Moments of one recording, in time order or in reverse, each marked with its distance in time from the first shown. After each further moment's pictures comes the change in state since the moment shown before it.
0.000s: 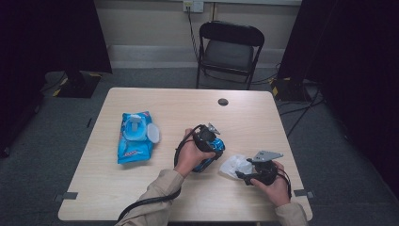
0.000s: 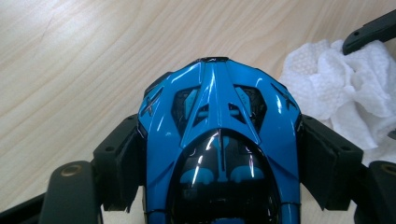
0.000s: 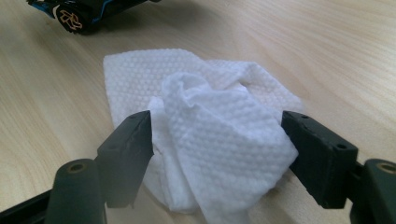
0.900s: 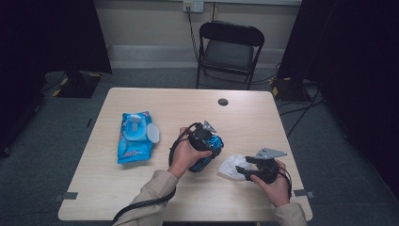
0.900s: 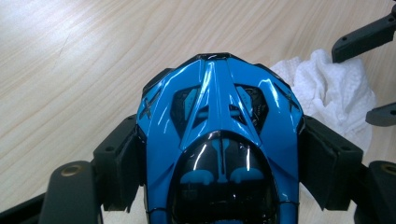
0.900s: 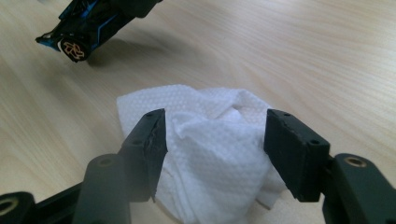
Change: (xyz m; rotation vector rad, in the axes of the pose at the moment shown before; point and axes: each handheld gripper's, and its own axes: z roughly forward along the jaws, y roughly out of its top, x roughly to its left) left arm 0.001 0.000 -0.024 -0.050 -0.016 0.000; right arm 0.009 0.015 -0.013 -0.052 -0.022 0.046
